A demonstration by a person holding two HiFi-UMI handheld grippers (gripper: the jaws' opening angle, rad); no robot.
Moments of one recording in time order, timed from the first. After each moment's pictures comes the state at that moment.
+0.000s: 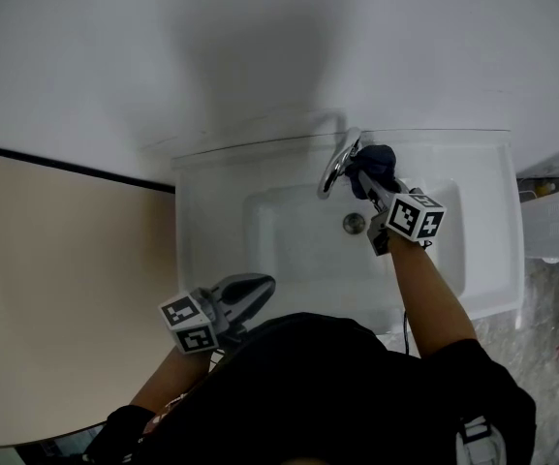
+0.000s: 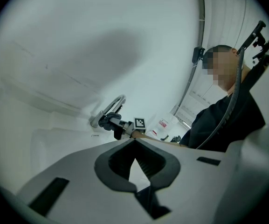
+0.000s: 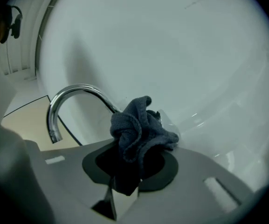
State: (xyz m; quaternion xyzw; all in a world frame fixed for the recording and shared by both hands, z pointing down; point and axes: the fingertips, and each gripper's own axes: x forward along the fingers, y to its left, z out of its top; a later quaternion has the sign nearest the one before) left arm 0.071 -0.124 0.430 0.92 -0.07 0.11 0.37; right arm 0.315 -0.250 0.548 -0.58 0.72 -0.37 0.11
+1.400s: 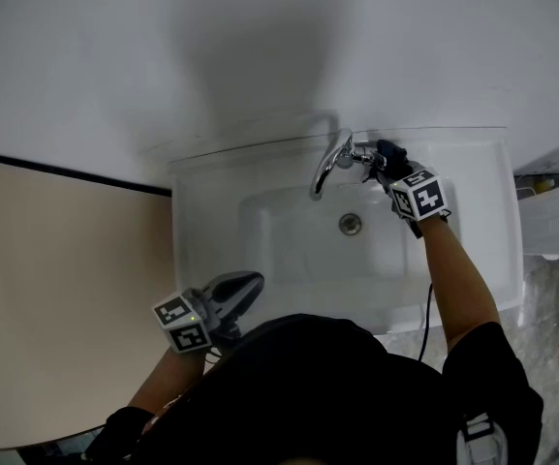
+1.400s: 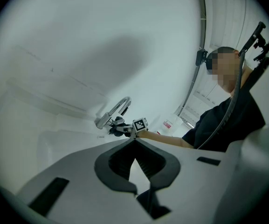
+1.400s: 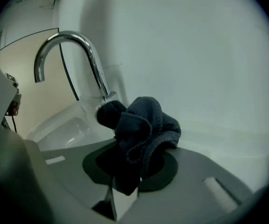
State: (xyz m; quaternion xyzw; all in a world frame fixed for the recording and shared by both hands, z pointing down) left arm 0.065 -0.135 0.434 0.92 -0.10 0.12 0.37; right arm 0.370 -0.244 0.600 -0.55 0.75 -0.28 -0.24
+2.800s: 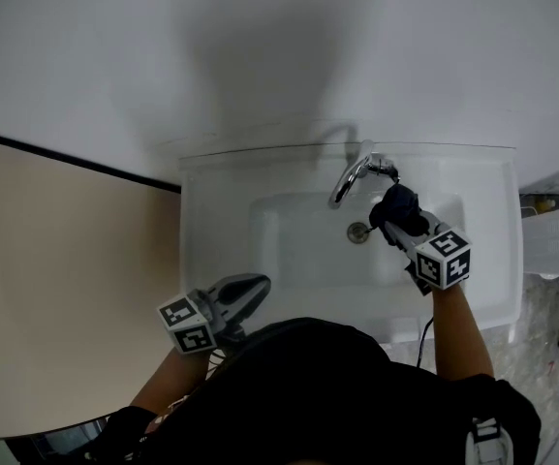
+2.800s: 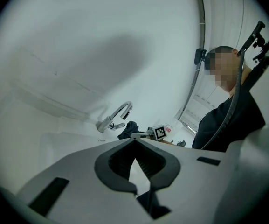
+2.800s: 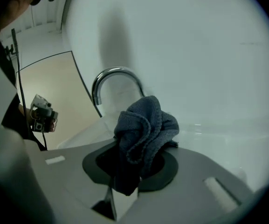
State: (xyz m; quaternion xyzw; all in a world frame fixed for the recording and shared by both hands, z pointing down) left arm 0.052 -0.142 0.431 0.92 -0.11 0.09 0.37; right arm 0.303 -0.171 0.524 -0.51 0.80 -0.29 -0.14
